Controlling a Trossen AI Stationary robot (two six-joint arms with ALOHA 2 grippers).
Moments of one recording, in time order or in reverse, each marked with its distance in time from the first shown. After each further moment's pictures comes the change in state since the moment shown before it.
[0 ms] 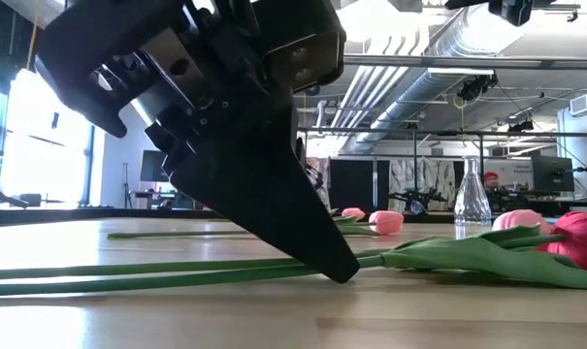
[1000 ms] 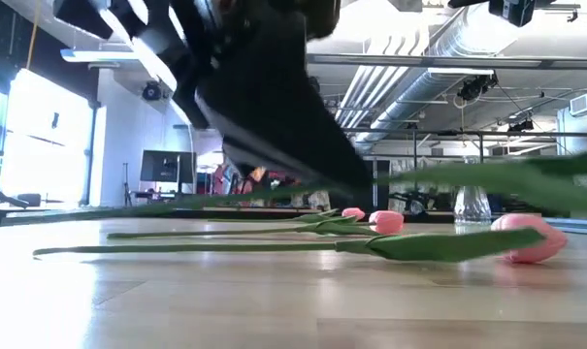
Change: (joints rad) left arm 0.000 -0.081 -0.002 0.007 -0.018 -0.092; right arm 0.000 0.000 0.000 -0.003 -0.048 0.006
